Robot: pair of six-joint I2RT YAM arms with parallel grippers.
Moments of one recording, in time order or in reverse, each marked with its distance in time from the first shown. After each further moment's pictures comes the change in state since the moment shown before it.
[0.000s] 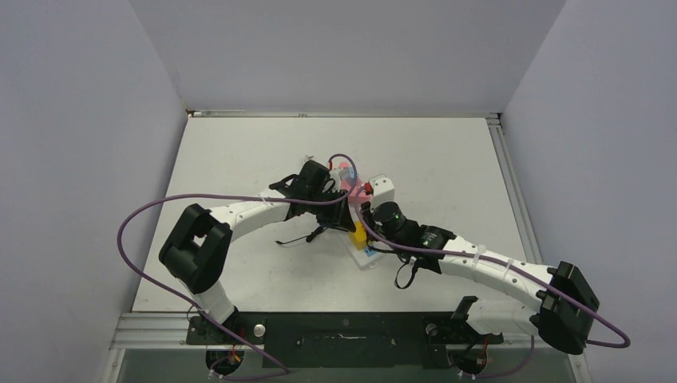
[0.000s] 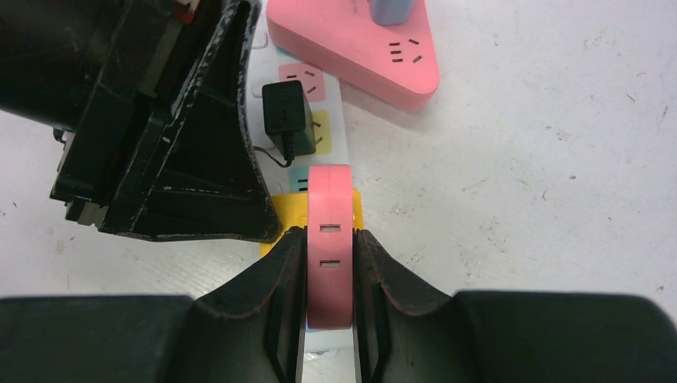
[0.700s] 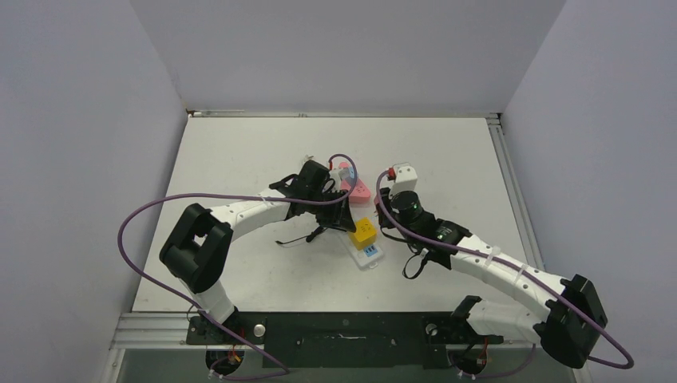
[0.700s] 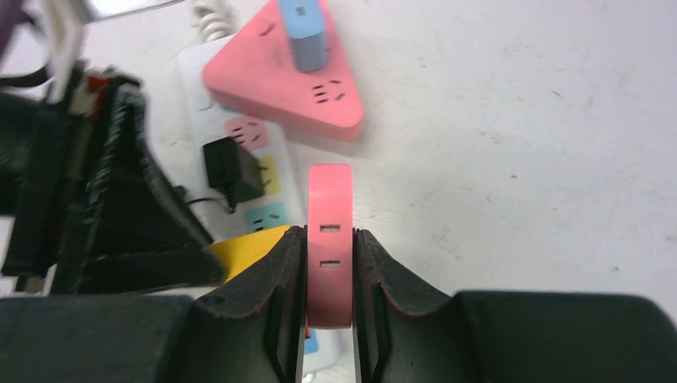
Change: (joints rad) left arm 0.000 0.003 0.003 -0.003 0.007 0.009; right arm -0.117 -0.083 -0.003 0.006 -0.016 0.038
